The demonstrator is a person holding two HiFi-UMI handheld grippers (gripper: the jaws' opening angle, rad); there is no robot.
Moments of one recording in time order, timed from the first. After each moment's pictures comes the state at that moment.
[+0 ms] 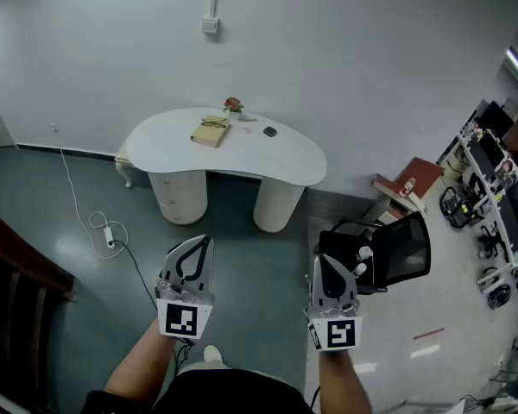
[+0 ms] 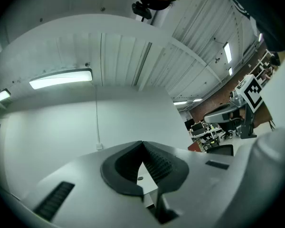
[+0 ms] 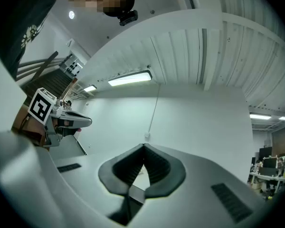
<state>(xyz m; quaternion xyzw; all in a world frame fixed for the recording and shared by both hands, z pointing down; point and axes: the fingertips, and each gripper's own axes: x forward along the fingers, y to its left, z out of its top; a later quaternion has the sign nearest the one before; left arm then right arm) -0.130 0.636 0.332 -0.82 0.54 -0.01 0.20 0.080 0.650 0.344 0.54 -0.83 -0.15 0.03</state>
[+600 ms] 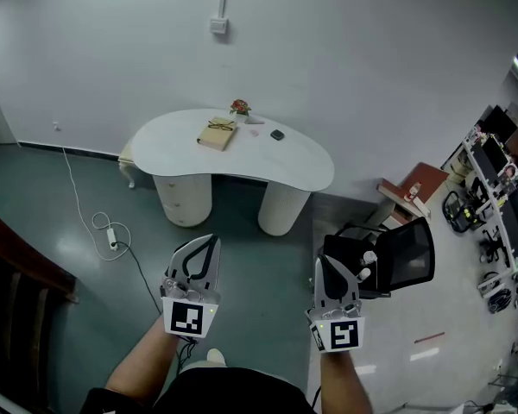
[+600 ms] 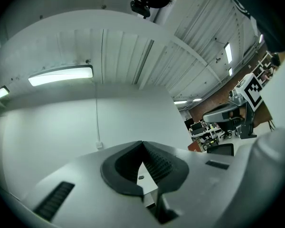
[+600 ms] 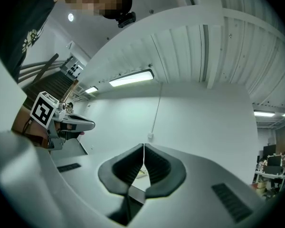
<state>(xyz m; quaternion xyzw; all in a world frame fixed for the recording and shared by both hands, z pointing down) -0.151 0.607 0.336 -0.82 0.54 -0.02 0.20 0.048 0.625 0.343 0.53 -0.83 -0.15 0.02</state>
